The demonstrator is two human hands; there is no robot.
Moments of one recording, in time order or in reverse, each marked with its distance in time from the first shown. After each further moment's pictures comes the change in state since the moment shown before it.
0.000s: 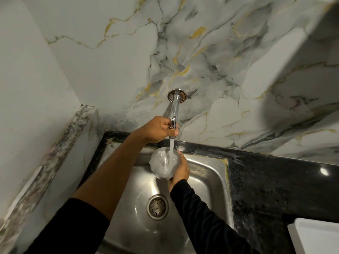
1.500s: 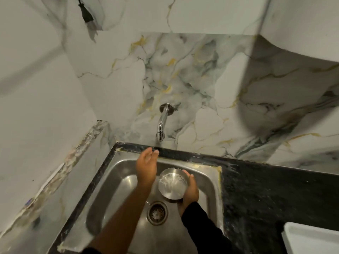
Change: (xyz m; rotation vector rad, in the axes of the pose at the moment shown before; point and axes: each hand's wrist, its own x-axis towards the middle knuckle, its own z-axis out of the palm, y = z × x) left_hand -0.108 -0.030 0.134 -0.298 0.860 -0.090; right_hand -0.077 -0.041 -0.109 0.003 -0.124 0.016
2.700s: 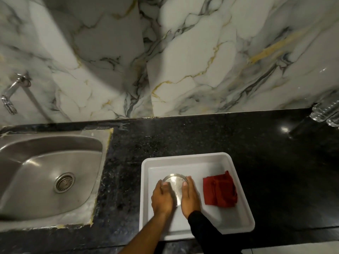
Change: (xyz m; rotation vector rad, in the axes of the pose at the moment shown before) left_hand -0.469 -0.155 0.385 0.350 -0.291 -0.307; right_hand -0.033 -0.189 -0.549 -0.976 0.187 -0.340
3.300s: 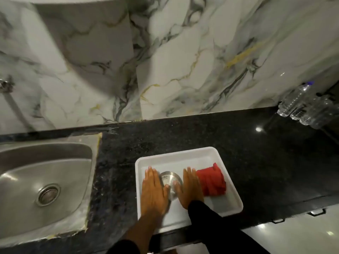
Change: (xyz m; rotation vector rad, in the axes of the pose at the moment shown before) left_hand 0.004 -0.029 -0.036 0.761 -0.025 0.818; right_hand -0.009 0.003 -0.019 -0.800 0.041 -0.194
